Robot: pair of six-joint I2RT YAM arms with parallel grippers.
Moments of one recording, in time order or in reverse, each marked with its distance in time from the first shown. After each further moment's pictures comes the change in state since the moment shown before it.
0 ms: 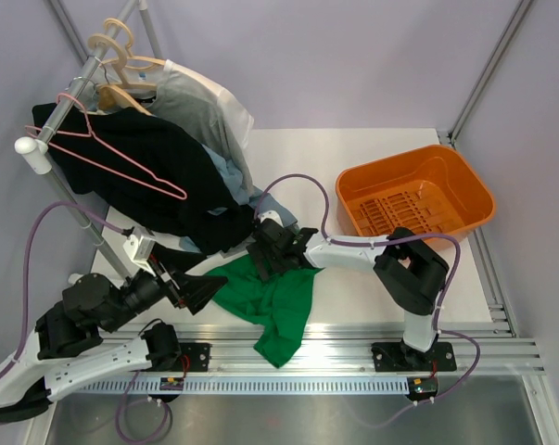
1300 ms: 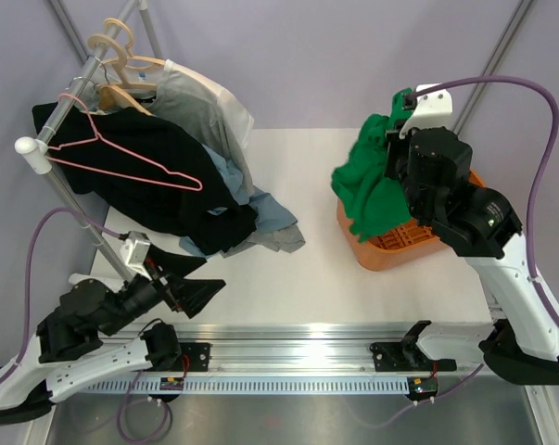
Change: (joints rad) left arm 0.000 -0.082 -0.041 0.019 0.018 -0.038; right arm -0.225 -0.647 0.652 -0.452 0.517 -0.318
